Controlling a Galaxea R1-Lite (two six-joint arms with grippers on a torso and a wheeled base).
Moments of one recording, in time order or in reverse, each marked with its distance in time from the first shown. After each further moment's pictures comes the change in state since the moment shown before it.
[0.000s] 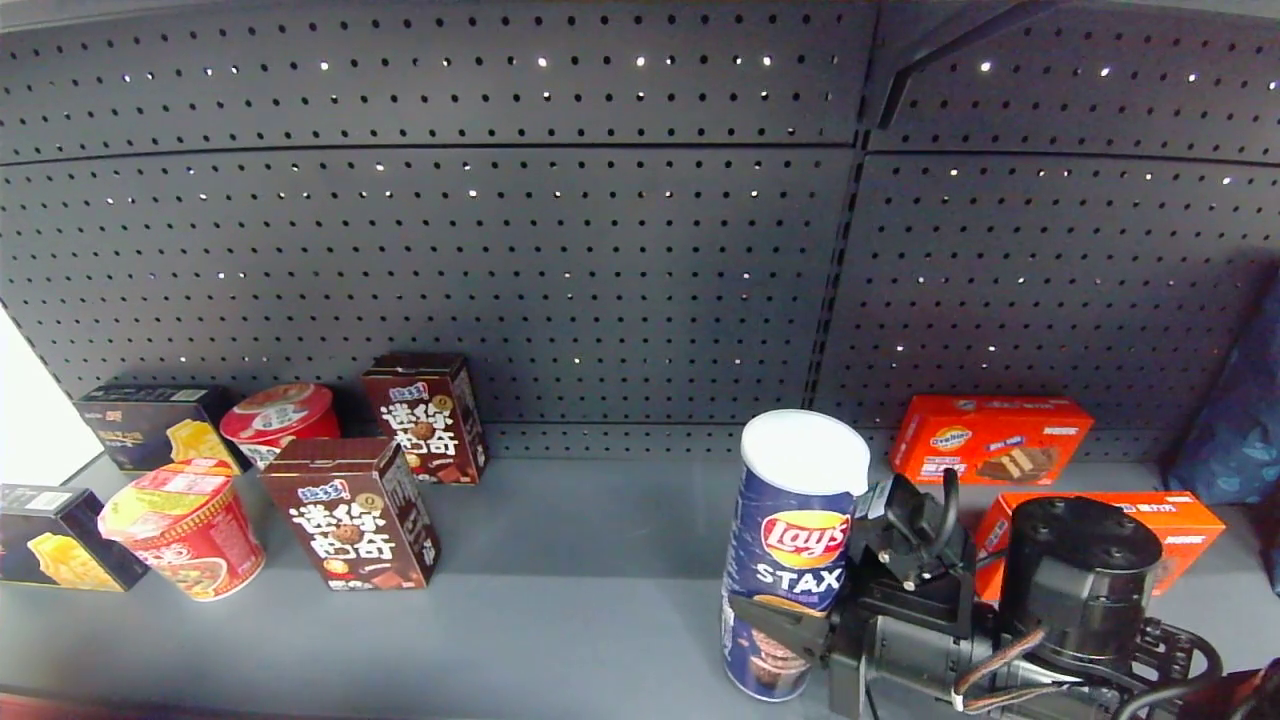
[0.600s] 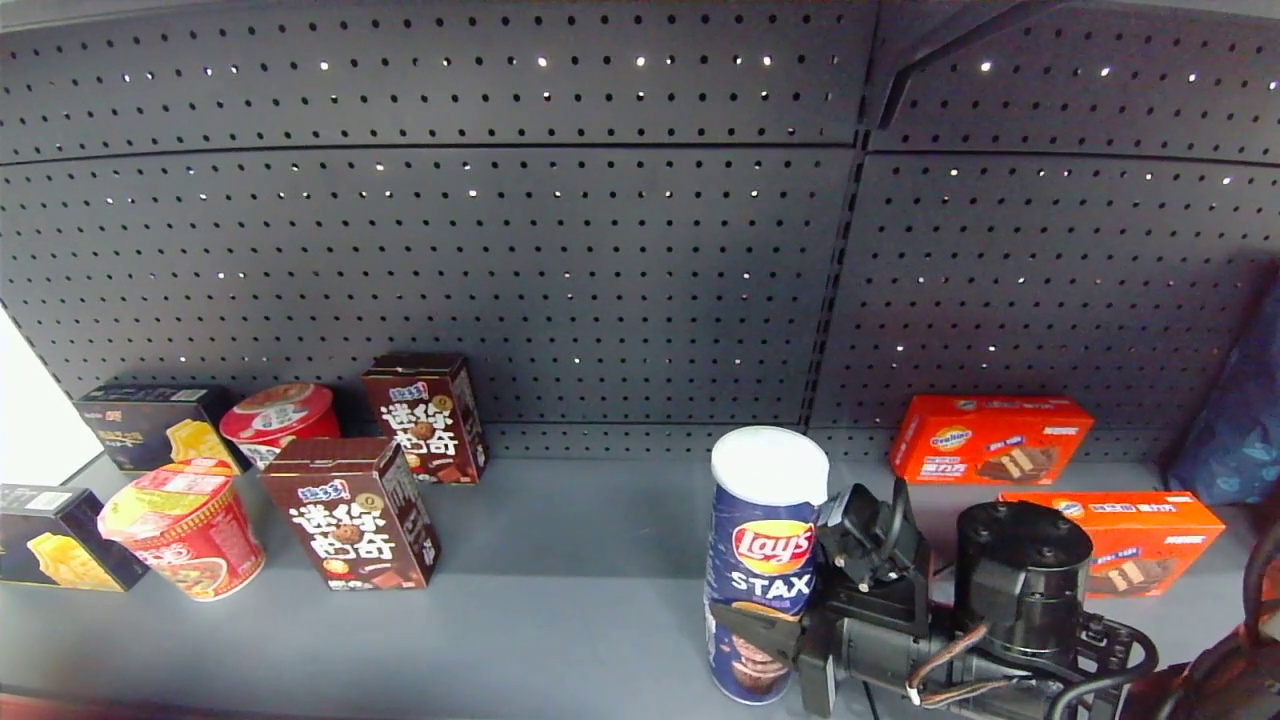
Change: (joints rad) left arm 0.000 0.000 0.011 0.000 0.000 0.000; right arm 0.006 0.084 -0.040 -0.004 0.001 -0.003
